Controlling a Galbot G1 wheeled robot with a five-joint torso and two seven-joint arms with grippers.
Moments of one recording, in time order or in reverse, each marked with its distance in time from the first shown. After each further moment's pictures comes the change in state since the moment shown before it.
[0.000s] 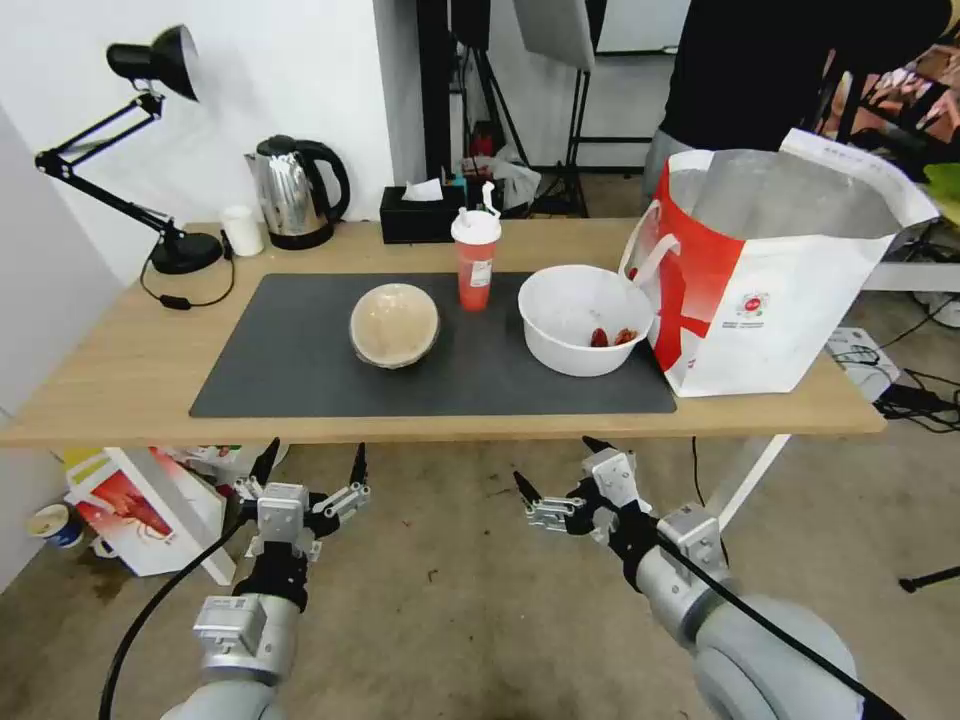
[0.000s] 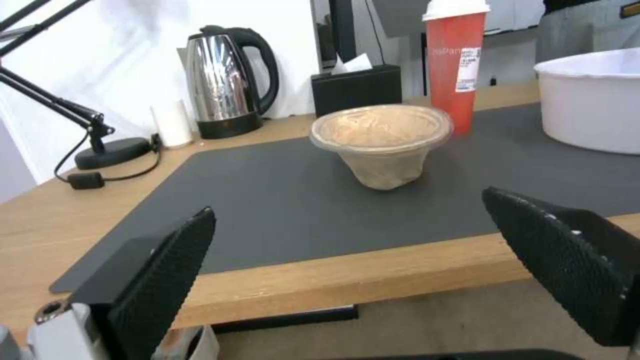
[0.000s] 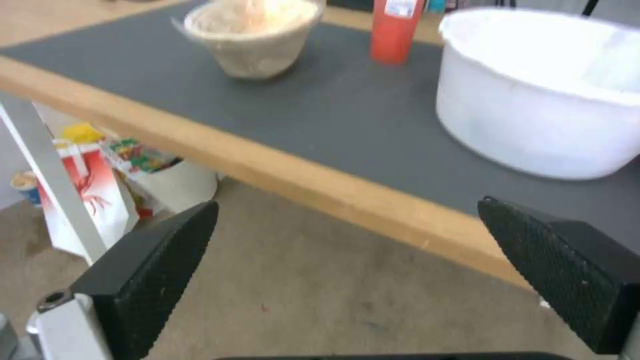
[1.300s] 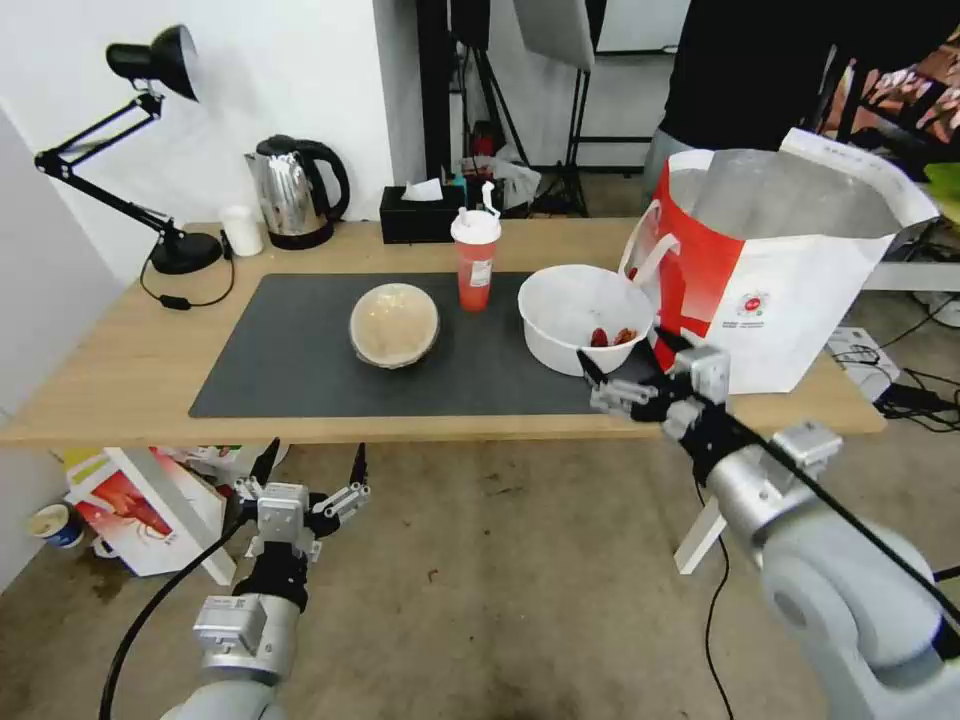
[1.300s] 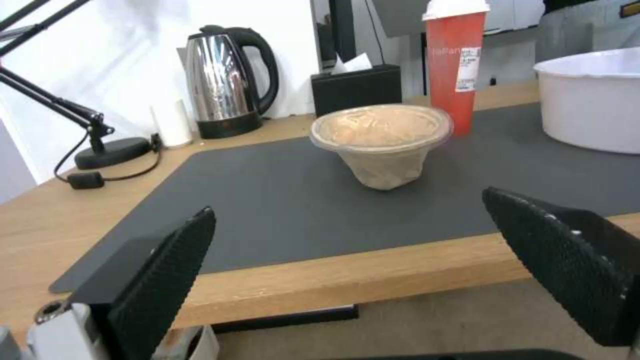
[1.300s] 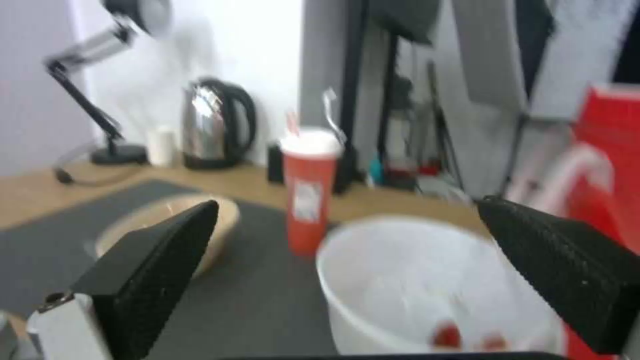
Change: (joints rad) left arm 0.000 0.000 0.000 0.000 0.000 0.000 0.000; right arm 0.270 -0.071 0.208 -0.105 0.256 0.215 -0.061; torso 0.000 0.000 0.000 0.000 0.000
